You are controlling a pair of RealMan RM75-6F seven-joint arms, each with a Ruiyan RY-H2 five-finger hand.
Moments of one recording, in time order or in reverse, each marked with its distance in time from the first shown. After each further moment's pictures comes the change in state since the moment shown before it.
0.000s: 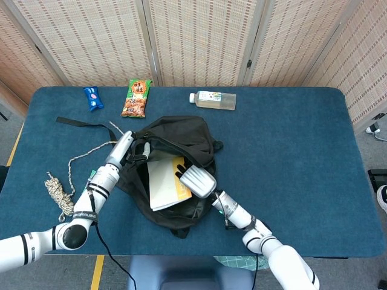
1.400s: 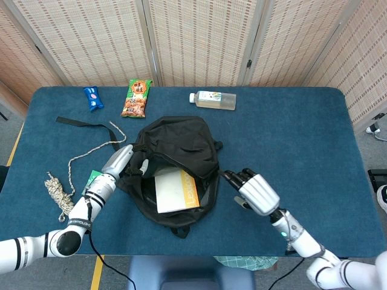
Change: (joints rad) left arm -0.023 0.076 0.137 -0.065 -0.037 -0.018 0.166; right arm -0.359 0.739 -0.160 -1.029 -0.001 0.169 -0.085
